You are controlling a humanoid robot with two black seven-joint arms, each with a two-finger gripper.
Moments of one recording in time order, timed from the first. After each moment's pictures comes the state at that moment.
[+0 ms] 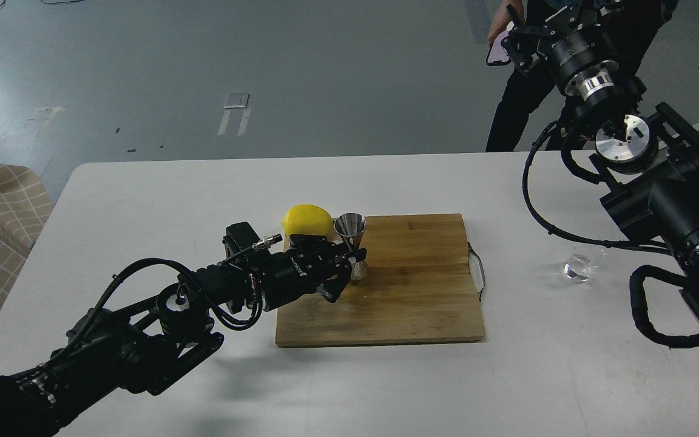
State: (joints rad) left arm -0.58 0.25 -0.50 -0.95 2.18 0.22 -0.49; right arm 1.00 -0.11 1.13 0.38 -0.08 0.49 0.18
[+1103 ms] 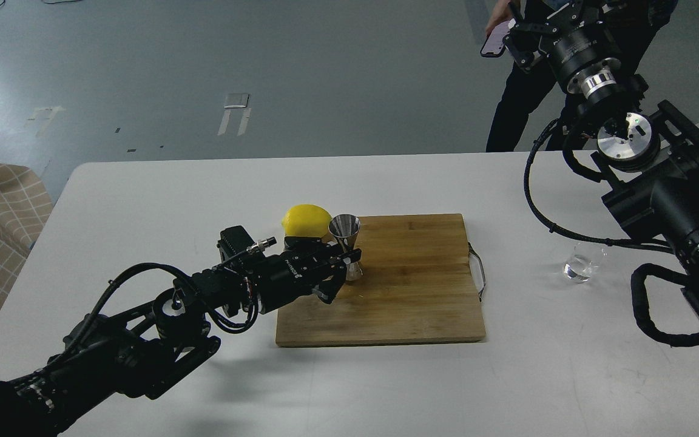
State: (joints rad) left arm -0.56 0.25 -0.52 -0.94 2.18 0.24 -0.49; right arm 1.01 -0.11 1.13 0.38 -0.08 0.49 0.18
